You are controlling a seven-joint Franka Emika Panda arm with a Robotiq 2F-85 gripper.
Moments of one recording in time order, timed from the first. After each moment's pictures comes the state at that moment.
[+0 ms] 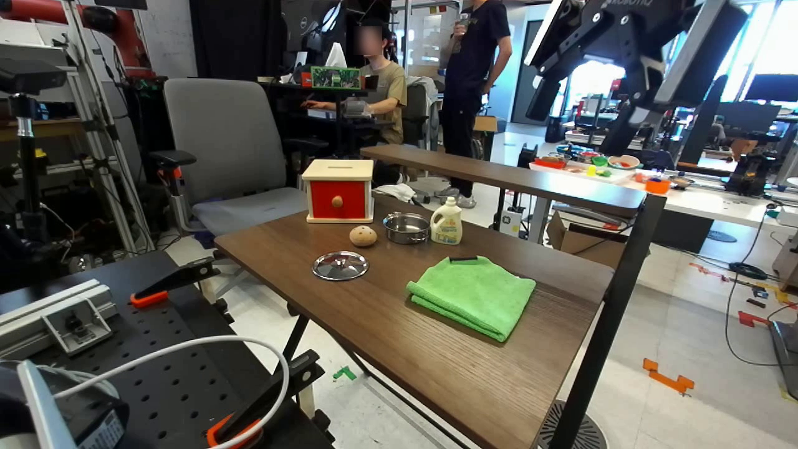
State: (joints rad) arm -0.30 0.41 -0.18 -1.67 0.24 1.88 -0.14
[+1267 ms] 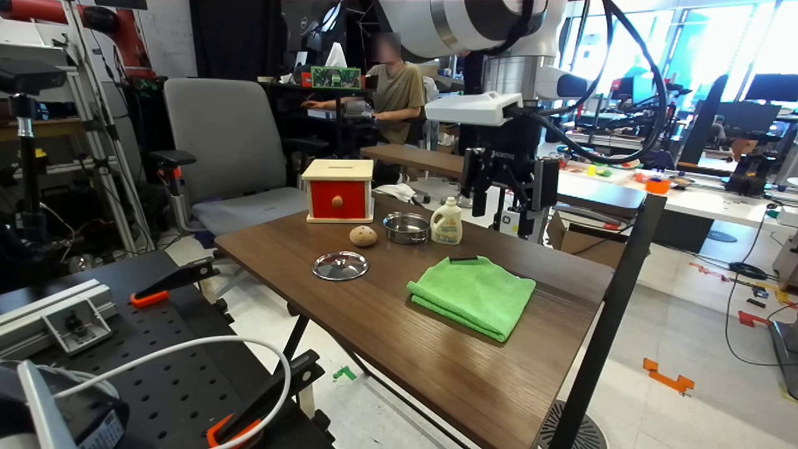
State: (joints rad) arm -0.07 0.68 -0.14 -1.64 -0.01 2.30 0.13
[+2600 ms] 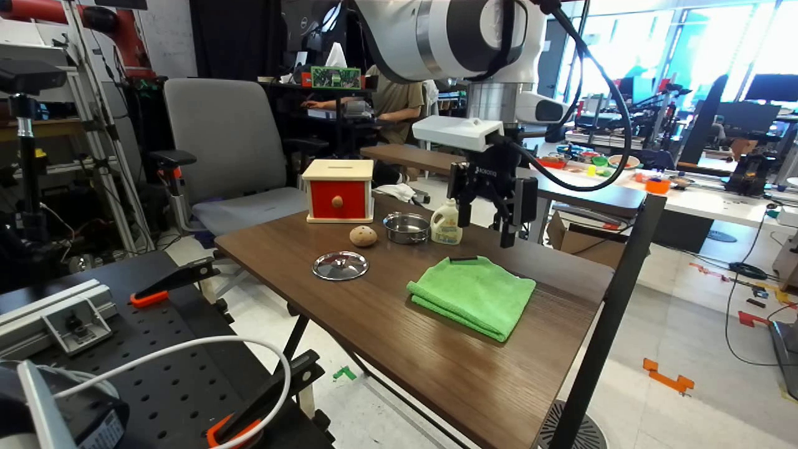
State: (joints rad) arm -0.07 0.72 -0.11 -1.66 -0.01 2.36 0.12
